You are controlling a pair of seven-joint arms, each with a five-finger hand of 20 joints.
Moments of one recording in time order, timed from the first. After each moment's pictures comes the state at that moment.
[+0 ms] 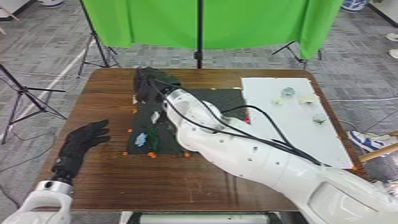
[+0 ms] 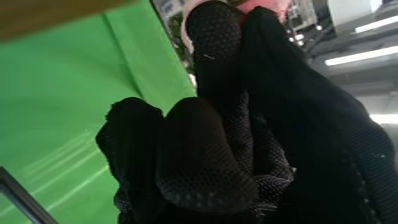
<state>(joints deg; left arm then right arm) 123.3 -63.0 -101.1 -113.1 70.3 2.8 4.6 -45.3 -81.1 24.7 -78.3 -112.5 7.4 18.2</state>
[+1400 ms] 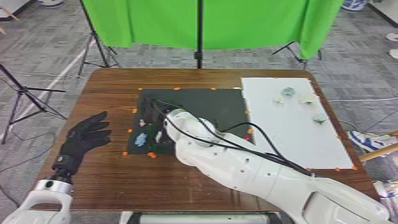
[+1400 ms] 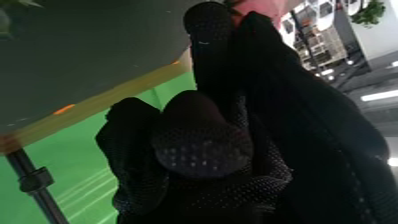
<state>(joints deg) 122.6 -63.2 -101.3 -112.1 74.5 1.0 9.5 -49.2 -82.6 23.2 -74.4 -111.6 3.7 22.6</state>
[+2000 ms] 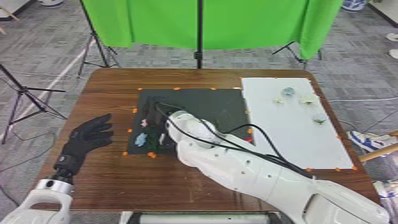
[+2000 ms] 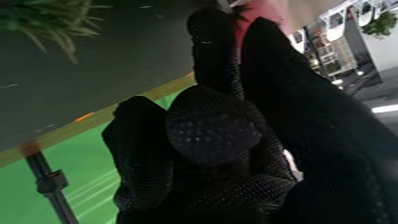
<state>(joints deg) 122.5 -63.2 -101.8 -112.0 74.5 -1.5 8.7 -50.1 -82.3 24.0 -74.5 -112.8 1.0 24.3</state>
